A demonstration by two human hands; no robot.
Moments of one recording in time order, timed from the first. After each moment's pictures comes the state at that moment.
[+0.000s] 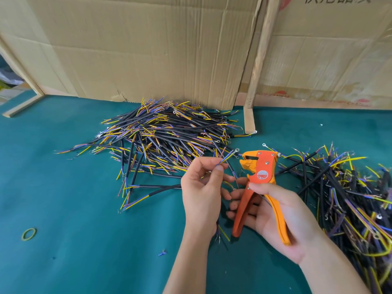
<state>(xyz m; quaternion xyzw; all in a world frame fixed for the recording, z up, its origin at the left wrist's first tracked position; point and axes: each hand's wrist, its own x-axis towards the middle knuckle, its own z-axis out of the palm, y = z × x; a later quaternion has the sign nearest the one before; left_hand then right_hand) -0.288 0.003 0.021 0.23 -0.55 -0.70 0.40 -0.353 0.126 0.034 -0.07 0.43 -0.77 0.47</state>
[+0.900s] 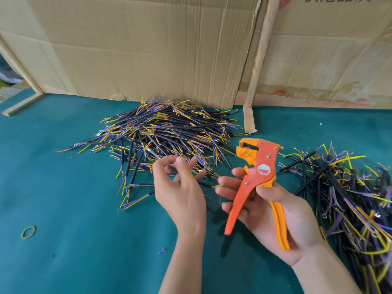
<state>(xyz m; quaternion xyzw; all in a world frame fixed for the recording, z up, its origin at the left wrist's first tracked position) -0.285 -0.012 0.021 0.35 -0.47 -0.57 0.58 -0.342 0.129 0.040 -0.17 0.29 -0.80 0.51</state>
